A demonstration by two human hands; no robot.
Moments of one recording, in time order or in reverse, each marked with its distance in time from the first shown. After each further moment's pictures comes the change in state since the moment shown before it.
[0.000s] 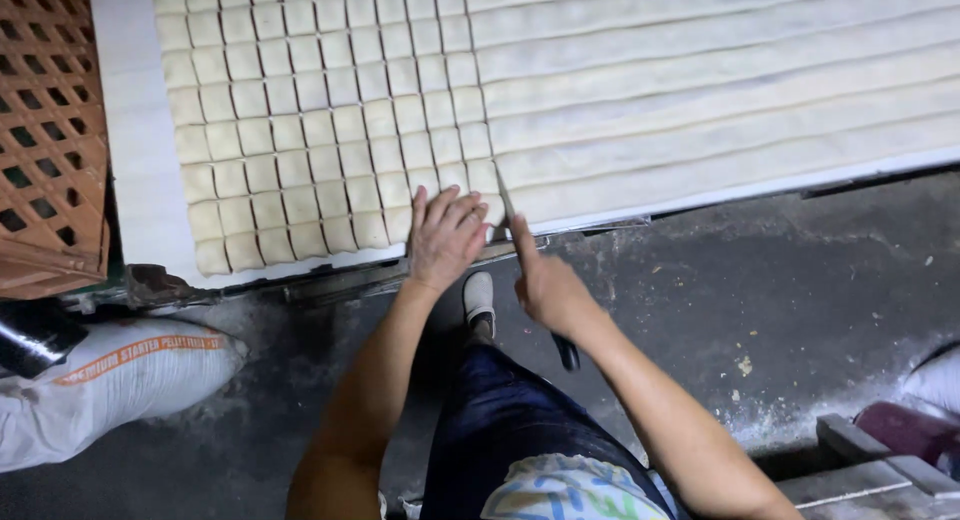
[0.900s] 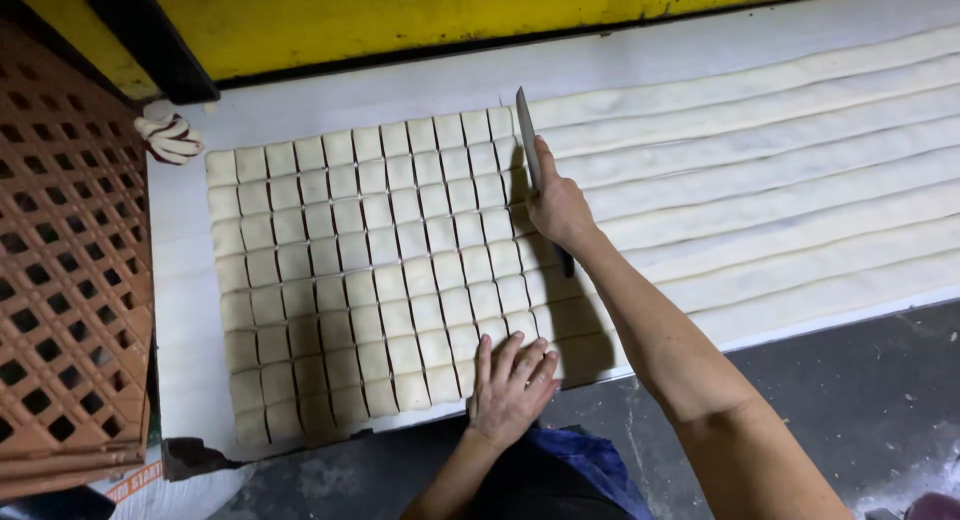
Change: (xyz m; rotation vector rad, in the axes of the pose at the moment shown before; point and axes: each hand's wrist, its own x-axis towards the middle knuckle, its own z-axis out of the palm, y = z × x) left_hand 0.051 0.016 -0.024 -0.053 -0.066 0.005; right_hand 0.273 -0.042 -0.163 0.078 0.459 -0.145
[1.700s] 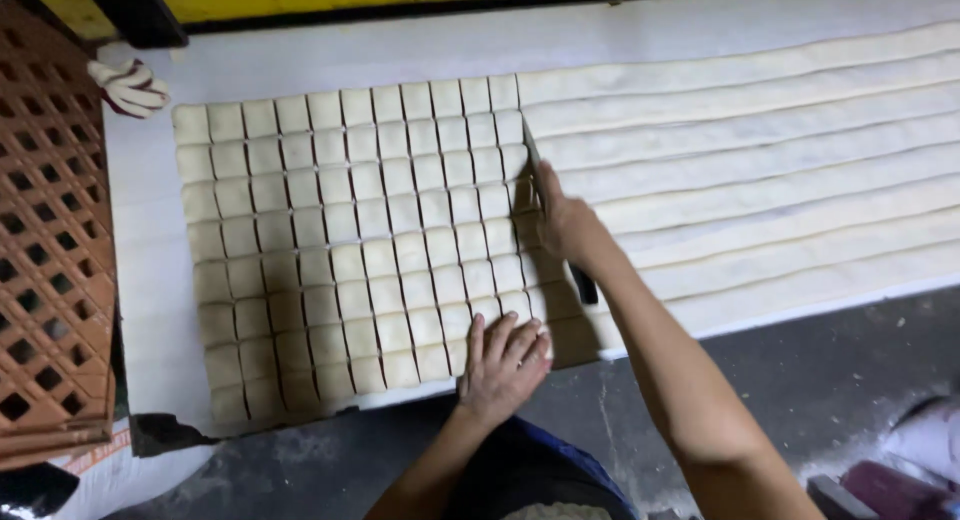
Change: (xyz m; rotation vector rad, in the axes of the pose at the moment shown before) left_hand 0.007 -0.003 -0.001 -0.009 0.073 -0.049; right_hand -0.040 0.007 -0.001 -0.248 -0.239 0.042
